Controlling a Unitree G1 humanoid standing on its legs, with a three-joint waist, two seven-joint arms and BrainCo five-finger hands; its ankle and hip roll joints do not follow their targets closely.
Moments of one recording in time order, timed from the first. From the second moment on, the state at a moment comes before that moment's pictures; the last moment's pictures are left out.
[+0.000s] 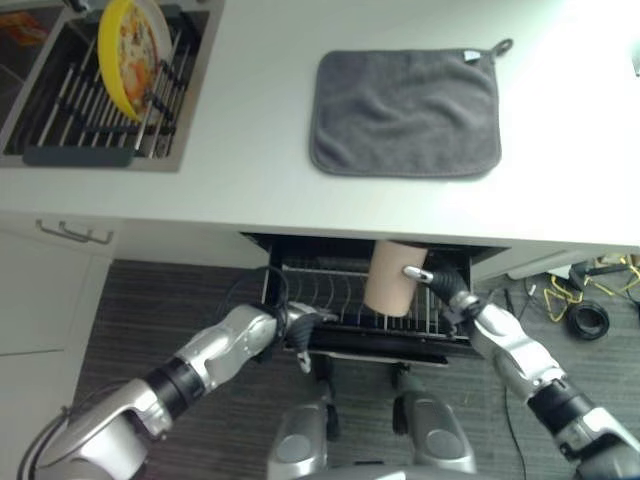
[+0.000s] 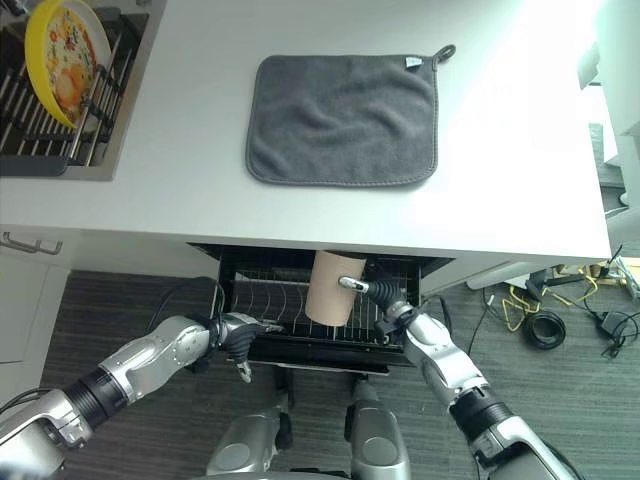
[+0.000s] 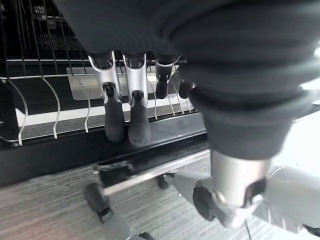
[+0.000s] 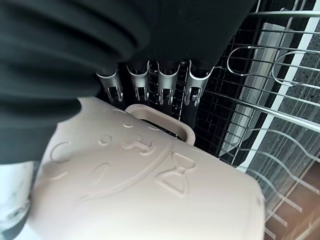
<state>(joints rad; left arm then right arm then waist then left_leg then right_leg) -0.47 0.73 -0.79 0.17 0.53 -0.06 -0.49 -0.38 -0.53 0.46 0.27 0.56 -0.03 0.07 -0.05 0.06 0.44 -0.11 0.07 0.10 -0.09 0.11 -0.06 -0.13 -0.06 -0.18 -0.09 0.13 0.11</state>
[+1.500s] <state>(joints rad) -0.58 0.73 -0.86 0.14 0.53 -0.07 -0.44 -0.77 -0.46 0.34 0.82 0.17 0.13 -0.26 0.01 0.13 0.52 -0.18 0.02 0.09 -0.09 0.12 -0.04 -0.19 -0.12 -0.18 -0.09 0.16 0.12</state>
